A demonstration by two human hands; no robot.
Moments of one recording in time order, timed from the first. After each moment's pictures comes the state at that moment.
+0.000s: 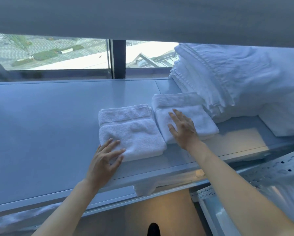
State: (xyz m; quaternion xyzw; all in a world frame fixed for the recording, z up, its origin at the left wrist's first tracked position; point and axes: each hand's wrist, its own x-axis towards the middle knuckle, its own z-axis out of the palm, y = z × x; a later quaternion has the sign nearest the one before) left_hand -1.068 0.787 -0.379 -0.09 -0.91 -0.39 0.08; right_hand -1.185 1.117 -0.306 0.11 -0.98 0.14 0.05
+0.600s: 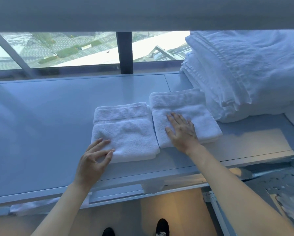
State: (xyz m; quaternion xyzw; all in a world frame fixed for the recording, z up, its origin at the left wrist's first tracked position) left_hand -1.060 0.762 -0.385 -0.01 -0.91 -0.39 0.14; right_hand -1.194 1.108 -0.336 0.12 -0.98 0.16 -0.01
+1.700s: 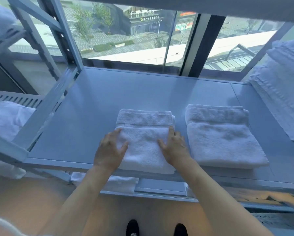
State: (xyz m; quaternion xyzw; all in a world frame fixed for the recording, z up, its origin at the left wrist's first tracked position) left_hand -0.985 0.561 -0.347 0.19 -0.92 -0.32 0.08; right_hand -1.085 0.785 -0.339 0.10 -0.97 0.20 -0.11
